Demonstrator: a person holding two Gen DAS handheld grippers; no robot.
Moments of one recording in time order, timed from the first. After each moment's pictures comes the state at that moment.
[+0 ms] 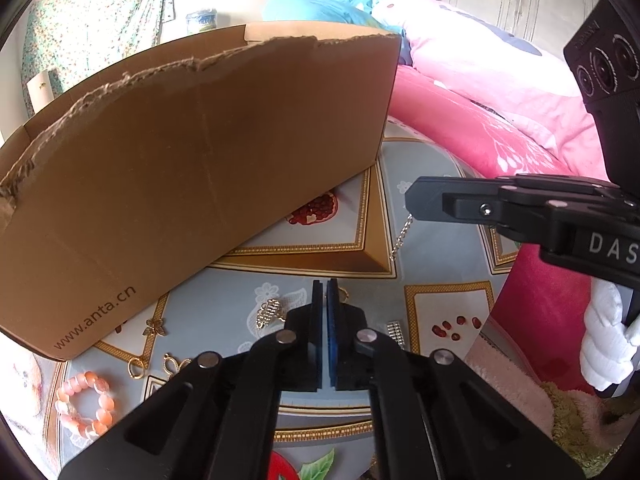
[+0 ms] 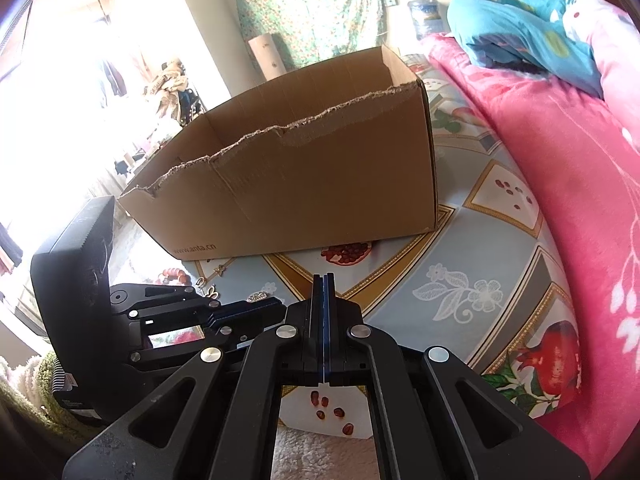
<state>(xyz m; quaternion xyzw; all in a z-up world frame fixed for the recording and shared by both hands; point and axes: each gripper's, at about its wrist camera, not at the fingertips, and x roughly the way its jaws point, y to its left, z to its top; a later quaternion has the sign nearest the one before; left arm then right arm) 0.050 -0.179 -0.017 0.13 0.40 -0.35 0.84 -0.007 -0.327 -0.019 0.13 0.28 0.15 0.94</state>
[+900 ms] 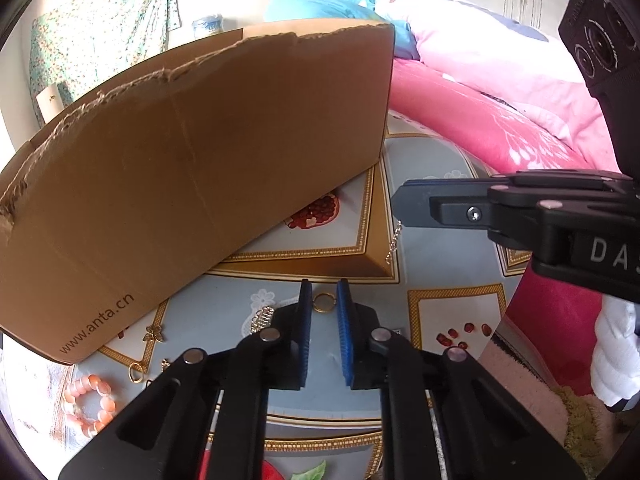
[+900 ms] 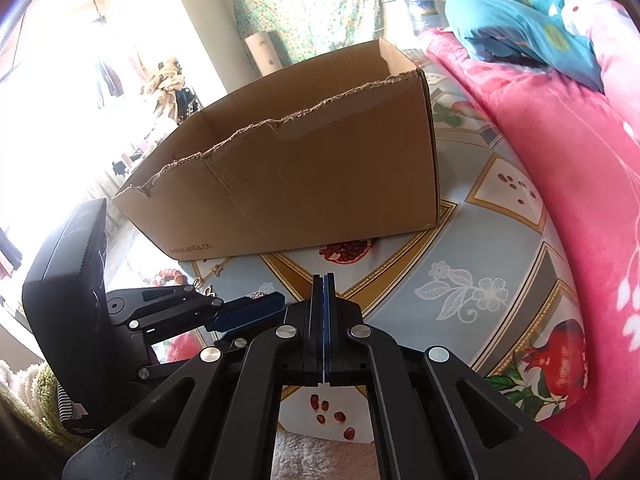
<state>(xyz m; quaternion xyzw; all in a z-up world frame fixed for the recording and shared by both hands) 0.044 -0.190 -0.020 0.16 0.39 -0.33 0.85 0.002 -0.323 -0.022 0.14 0.29 0.15 0.94</state>
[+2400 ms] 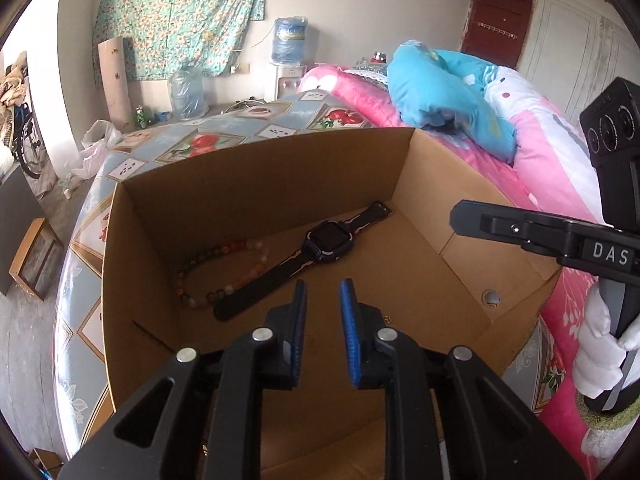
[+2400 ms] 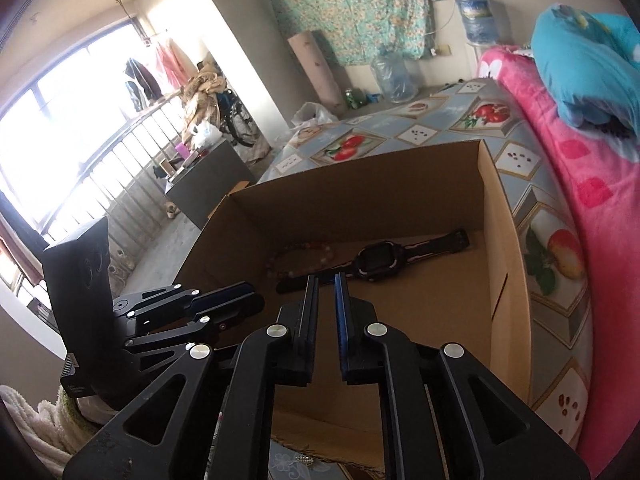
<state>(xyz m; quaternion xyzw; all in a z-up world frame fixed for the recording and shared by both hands) 0.182 -0.117 0.067 0.04 0.39 -0.25 0.88 0.128 -0.314 0.080 0.14 0.29 0.24 0.92</state>
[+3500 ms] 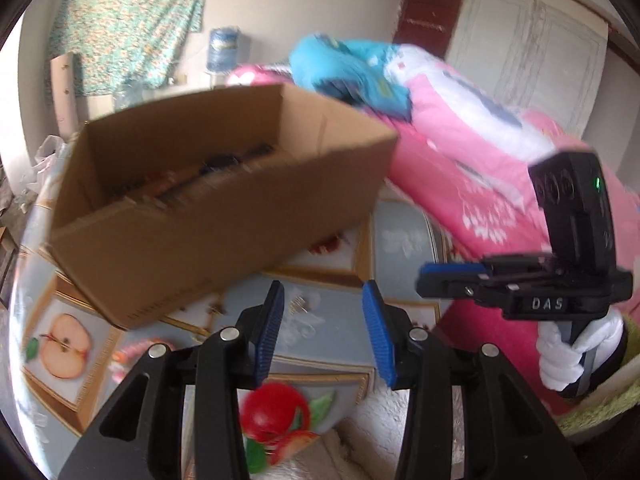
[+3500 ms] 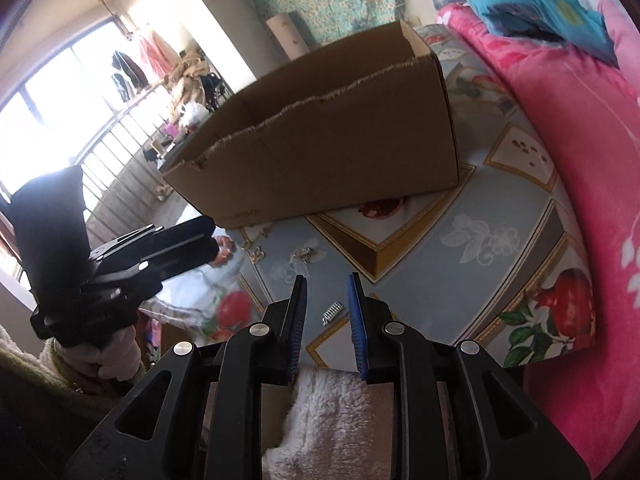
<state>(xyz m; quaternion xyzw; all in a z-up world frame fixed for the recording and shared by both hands) 0.023 -0.132 0.034 0.06 0.37 -0.36 0.85 -0.018 -0.329 -0.016 0.15 0.33 0.21 0.91</state>
